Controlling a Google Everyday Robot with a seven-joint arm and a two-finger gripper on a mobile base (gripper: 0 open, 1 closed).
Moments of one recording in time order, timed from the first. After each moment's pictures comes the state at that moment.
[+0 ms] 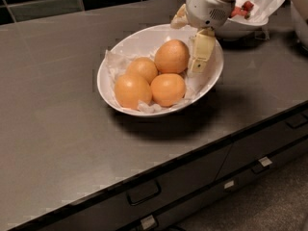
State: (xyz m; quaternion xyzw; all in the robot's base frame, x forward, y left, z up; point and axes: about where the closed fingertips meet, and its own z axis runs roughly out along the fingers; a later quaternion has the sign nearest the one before) arm 0.585 -0.082 0.955 -0.75 0.63 0.05 0.19
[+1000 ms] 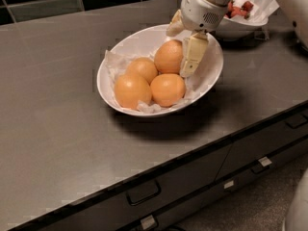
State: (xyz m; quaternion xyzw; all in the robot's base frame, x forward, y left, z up) arm 0.596 -0.072 0.943 -0.76 0.62 0.06 0.18
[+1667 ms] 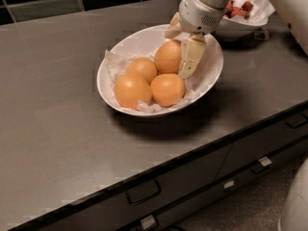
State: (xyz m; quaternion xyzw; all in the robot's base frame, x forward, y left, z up) arm 0.599 -0.071 0.936 -0.76 0.62 0.06 0.18
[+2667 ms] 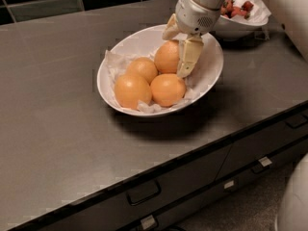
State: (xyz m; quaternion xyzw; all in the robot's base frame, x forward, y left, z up) arm 0.606 -0.066 0.932 -0.78 0.60 0.04 0.18
